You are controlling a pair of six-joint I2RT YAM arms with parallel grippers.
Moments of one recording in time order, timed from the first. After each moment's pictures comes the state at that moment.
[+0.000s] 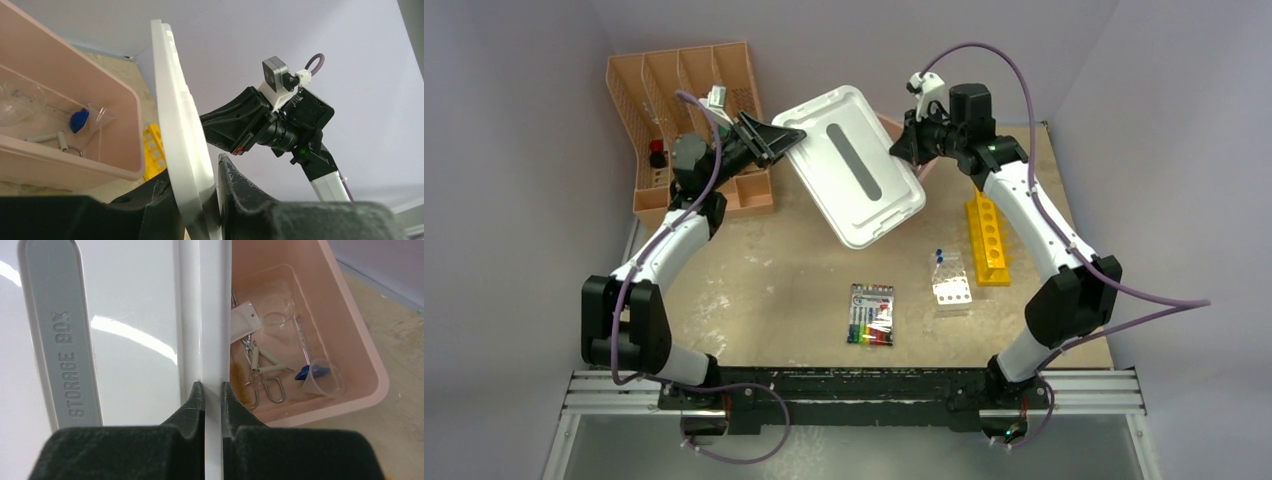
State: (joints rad) left arm -0.14 1.45 1.03 0.66 0.68 -1.21; right arm 0.33 1.62 1.62 -0.48 -0.39 -0.01
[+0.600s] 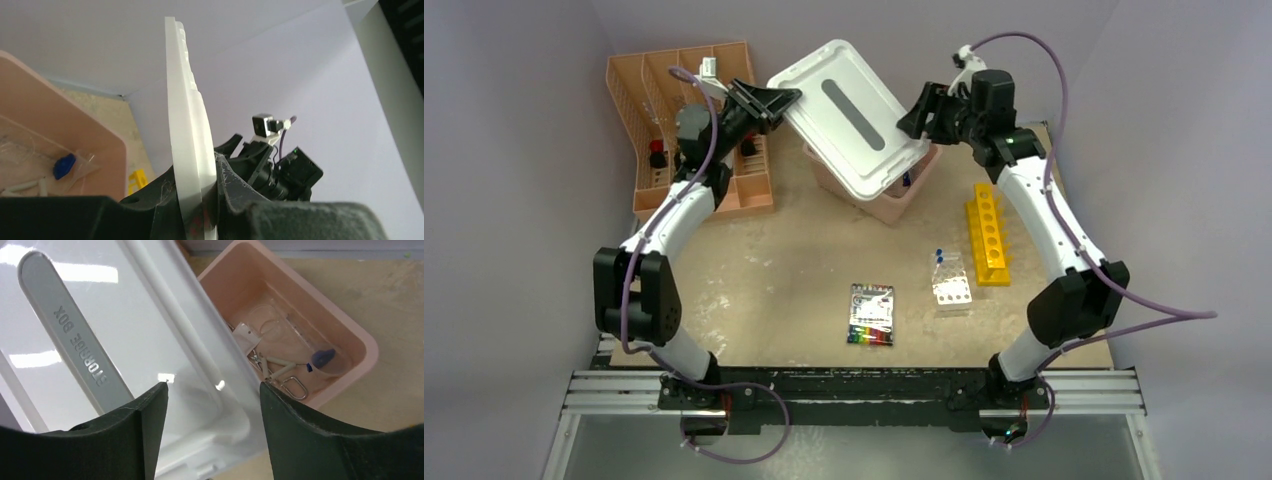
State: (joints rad) left arm -0.14 1.60 1.26 0.60 0.58 -1.31; right arm 0.27 1.64 1.71 -0.48 -0.27 0.34
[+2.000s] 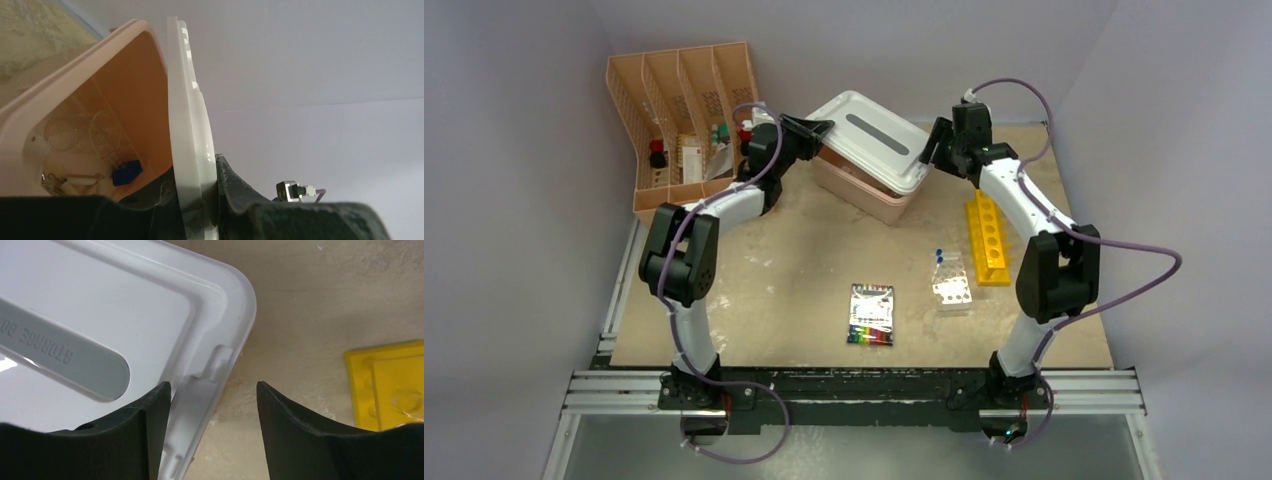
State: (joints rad) left arm -0.32 1.93 1.31 0.59 0.12 -1.38; right arm 0.22 1.76 1.52 -0.44 0.10 0.53
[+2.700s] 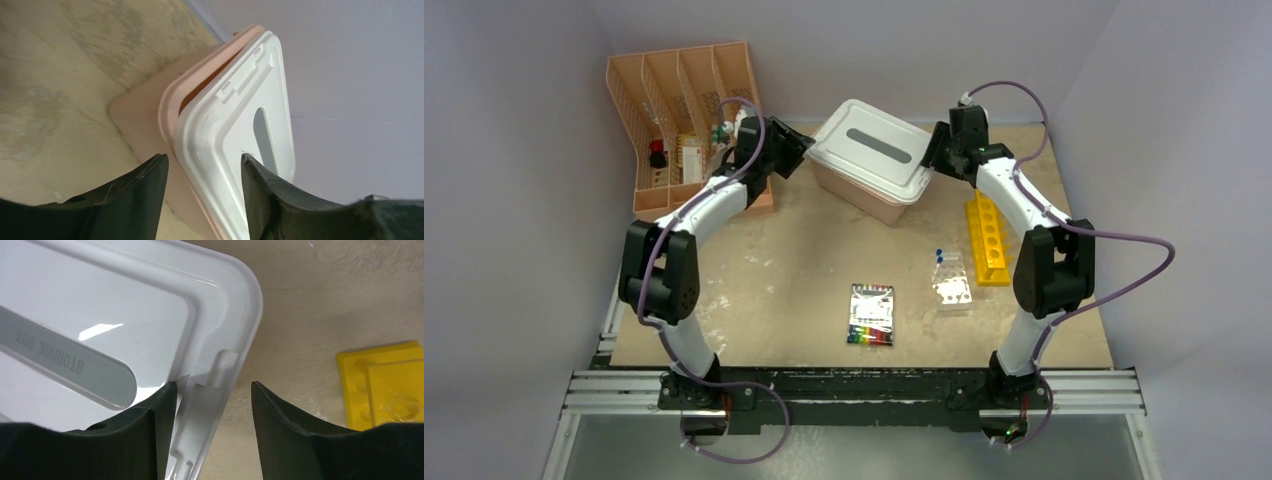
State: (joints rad) left arm -0.29 1.79 1.32 0.07 0.04 -1.15; right arm 0.22 1.81 1.53 -0.44 0.12 0.50
